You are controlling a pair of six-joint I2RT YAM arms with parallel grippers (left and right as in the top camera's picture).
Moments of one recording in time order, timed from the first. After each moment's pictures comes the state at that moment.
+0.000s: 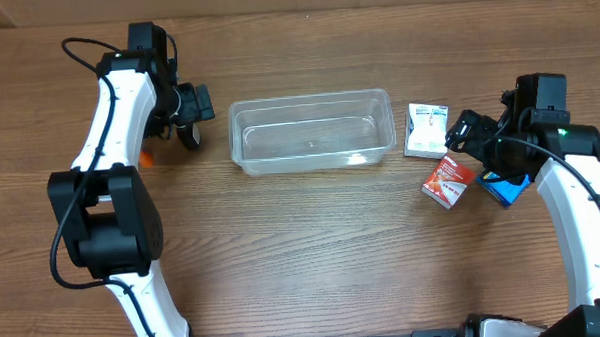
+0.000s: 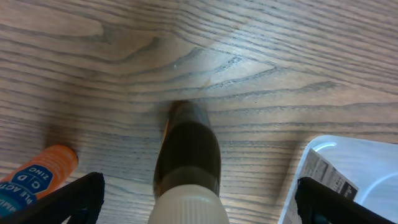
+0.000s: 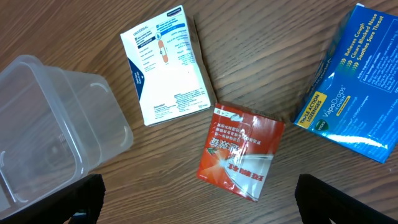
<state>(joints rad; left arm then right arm) 0.03 2.11 1.77 -1.04 0.05 -0.24 -0.13 1.43 1.16 -0.90 -0.16 0.41</state>
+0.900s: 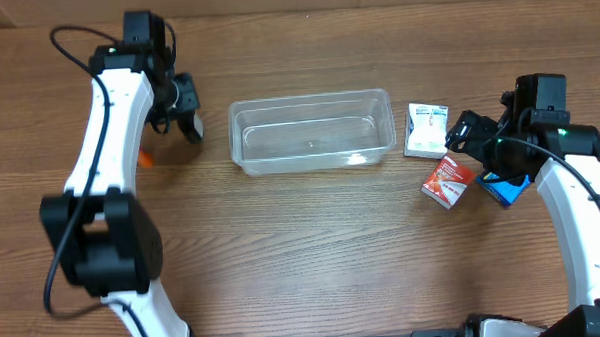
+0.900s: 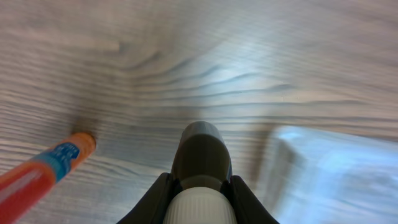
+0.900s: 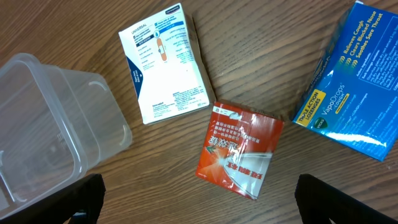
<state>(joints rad) -0.01 1.99 1.81 -1.09 0.02 -0.26 -0.13 1.43 1.16 -0.90 -0.15 0.41</state>
